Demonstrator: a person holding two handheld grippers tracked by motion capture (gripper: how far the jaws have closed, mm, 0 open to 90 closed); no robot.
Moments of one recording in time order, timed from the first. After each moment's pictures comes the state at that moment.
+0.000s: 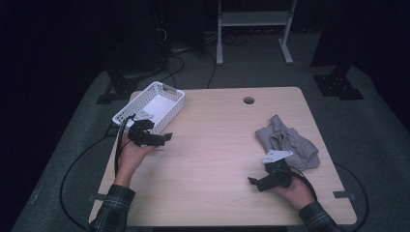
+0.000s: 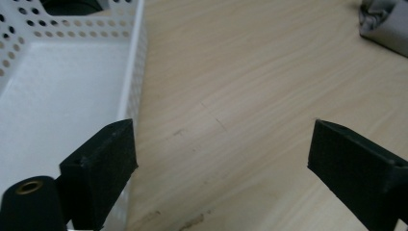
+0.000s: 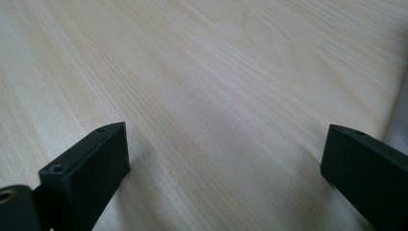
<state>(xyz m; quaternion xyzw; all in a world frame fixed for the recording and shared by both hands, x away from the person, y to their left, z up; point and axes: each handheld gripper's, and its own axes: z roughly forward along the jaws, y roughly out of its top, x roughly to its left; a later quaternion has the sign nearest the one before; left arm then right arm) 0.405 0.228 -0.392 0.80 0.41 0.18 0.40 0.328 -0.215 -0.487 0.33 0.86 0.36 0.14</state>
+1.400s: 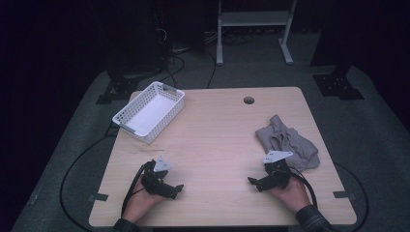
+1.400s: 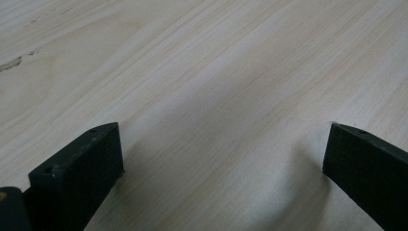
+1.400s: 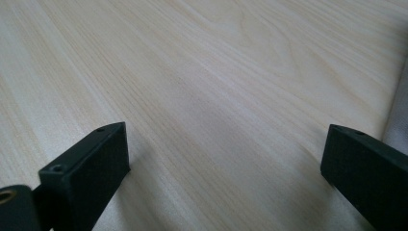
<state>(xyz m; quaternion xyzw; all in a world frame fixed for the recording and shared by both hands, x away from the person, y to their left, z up) 0.306 0.196 -0.478 0.86 0.36 0.14 0.33 0.326 -0.213 -0.487 0.34 0.86 0.36 0.14</state>
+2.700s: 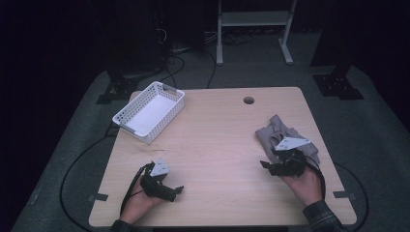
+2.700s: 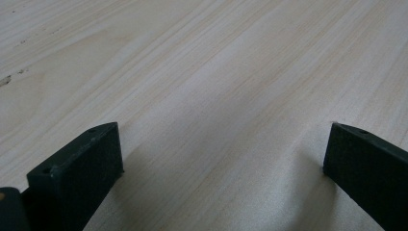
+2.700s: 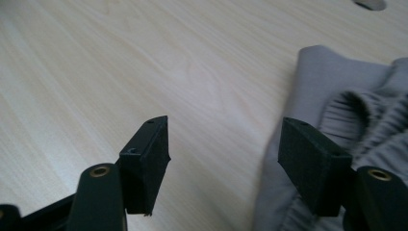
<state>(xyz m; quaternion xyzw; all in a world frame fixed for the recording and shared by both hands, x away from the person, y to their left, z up) 0.304 0.200 -0.484 0.87 0.32 0.14 0.36 0.327 -0.242 -0.424 0.36 0.84 0.36 0.18</state>
